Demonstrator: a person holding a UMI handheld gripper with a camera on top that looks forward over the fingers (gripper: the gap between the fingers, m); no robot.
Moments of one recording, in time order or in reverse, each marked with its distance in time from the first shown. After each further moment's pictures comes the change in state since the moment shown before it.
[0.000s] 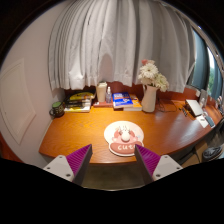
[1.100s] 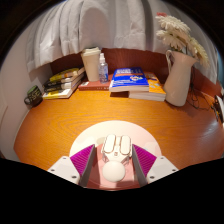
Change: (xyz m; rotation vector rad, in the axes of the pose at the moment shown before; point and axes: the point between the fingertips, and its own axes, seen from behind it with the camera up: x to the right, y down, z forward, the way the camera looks) arm 0.054 0.028 0.310 -0.158 -0.192 -0.066
